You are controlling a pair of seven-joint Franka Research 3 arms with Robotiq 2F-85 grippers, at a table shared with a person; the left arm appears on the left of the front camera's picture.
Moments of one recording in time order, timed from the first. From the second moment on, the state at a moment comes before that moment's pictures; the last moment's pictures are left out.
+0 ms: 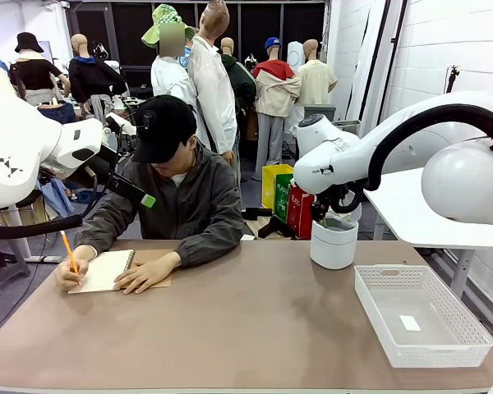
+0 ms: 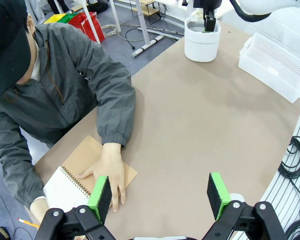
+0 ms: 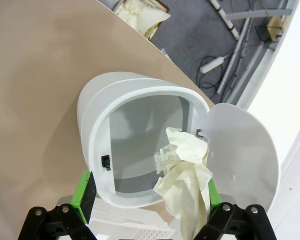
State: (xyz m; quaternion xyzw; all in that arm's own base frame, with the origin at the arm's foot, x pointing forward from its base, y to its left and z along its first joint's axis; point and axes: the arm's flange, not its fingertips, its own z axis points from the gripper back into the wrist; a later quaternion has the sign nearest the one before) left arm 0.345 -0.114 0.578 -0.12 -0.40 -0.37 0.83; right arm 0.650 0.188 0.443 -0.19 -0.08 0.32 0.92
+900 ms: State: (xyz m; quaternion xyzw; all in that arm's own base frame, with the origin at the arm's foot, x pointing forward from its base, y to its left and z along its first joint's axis) left arm 0.345 -0.114 0.578 -0.12 -0.40 -0.37 0.83; right arm 0.650 0.198 0.417 -0.15 -0.05 0.35 0.92
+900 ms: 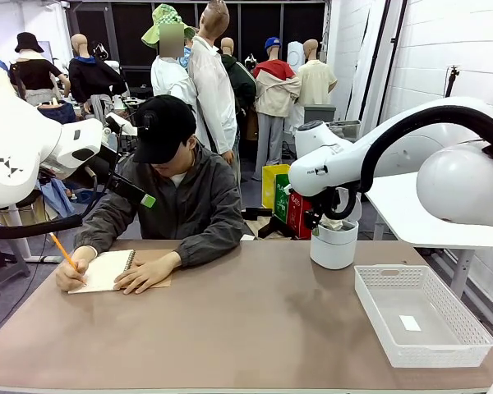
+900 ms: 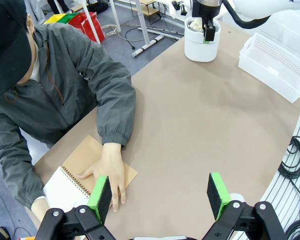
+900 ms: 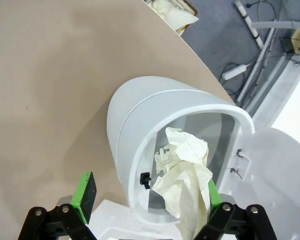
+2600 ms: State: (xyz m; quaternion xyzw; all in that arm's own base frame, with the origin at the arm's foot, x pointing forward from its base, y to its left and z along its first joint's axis) left arm 0.345 -0.114 0.578 -0.12 -0.40 -0.37 0.83; right arm 0.645 0.199 0.442 -0.11 -0.06 0.37 0.92
